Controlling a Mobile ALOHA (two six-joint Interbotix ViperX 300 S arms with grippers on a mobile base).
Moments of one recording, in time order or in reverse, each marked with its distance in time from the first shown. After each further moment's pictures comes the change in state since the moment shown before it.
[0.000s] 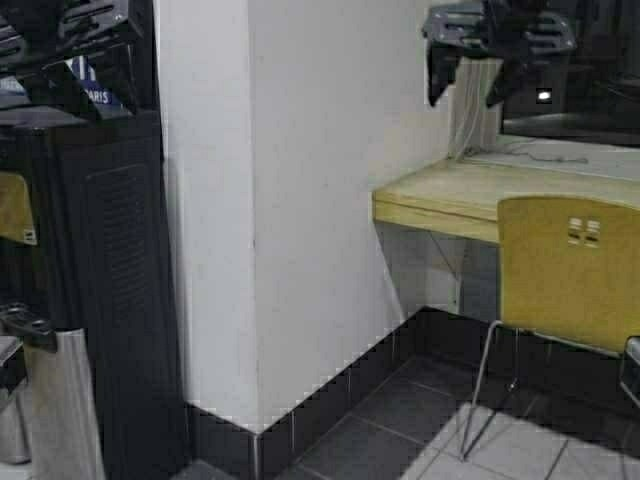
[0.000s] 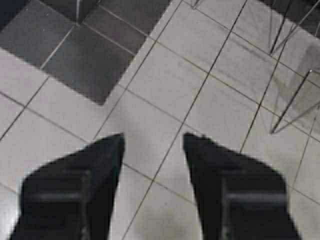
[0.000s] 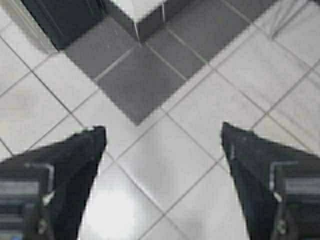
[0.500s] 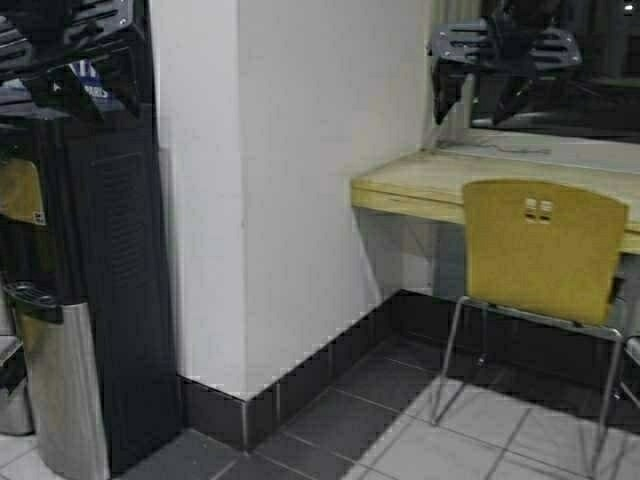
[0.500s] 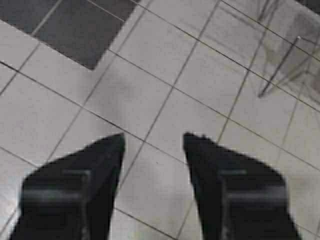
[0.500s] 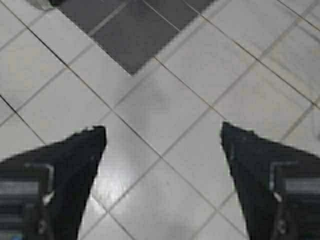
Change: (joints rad) left arm 0.003 0.035 -0.020 0.000 -0.008 -0.006; right arm -0.009 0.006 0.031 -0.002 0.008 -0.006
